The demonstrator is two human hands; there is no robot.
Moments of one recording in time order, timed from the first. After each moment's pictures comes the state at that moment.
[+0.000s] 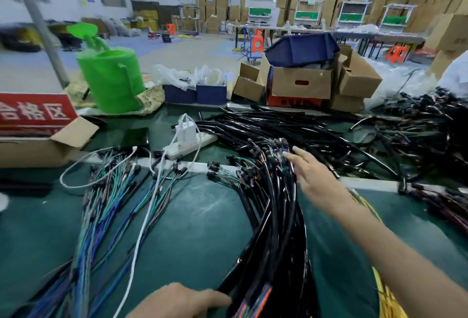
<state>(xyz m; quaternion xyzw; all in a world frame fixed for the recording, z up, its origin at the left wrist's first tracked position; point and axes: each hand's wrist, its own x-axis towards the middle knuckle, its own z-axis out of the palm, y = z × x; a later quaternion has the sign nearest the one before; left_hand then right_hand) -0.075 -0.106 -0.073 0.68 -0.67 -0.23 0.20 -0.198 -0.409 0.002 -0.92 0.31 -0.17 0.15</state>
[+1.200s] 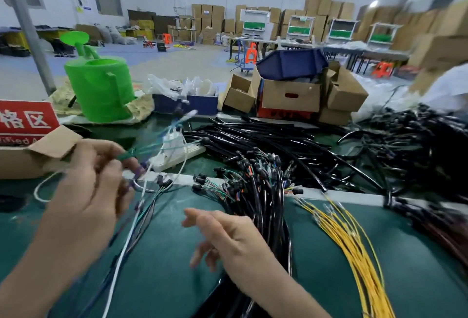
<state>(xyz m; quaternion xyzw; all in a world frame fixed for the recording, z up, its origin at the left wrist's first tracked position) 0.009 -0.143 0.047 0.68 -0.40 0.01 0.62 -0.163 -0.257 0.017 -0.72 0.14 -0.20 0.65</state>
